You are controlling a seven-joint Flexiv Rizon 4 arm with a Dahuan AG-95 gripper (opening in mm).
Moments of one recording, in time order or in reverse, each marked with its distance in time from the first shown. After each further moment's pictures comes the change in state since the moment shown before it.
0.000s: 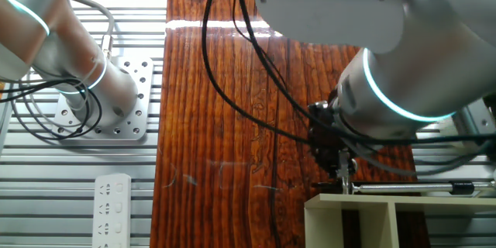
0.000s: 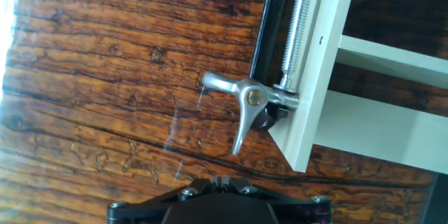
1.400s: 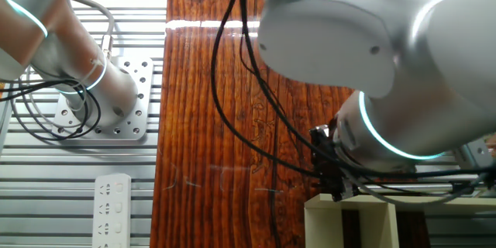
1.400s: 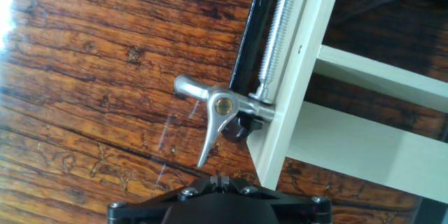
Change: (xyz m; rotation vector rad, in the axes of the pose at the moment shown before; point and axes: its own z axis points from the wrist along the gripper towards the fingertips) arm -0.003 -0.026 0.023 0.016 -0.017 -0.049
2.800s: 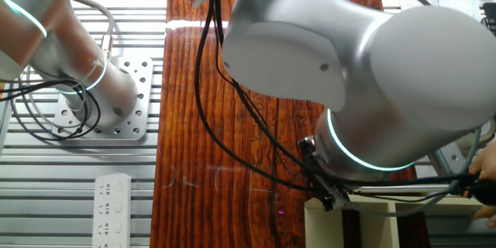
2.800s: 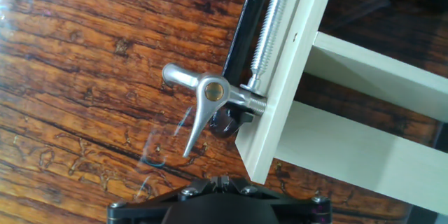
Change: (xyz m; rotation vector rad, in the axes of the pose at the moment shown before) arm 0.005 -0.013 0.018 0.043 -0.056 -0.030
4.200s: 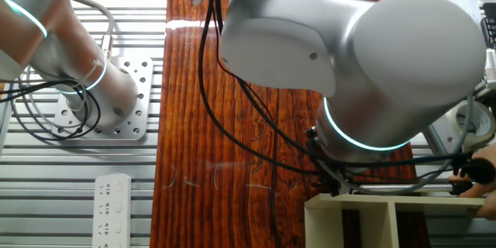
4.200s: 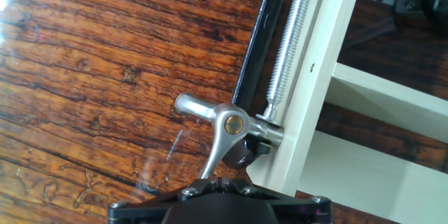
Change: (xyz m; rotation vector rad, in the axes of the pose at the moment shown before) arm -0.027 0.016 0.007 0.012 -0.058 0.004
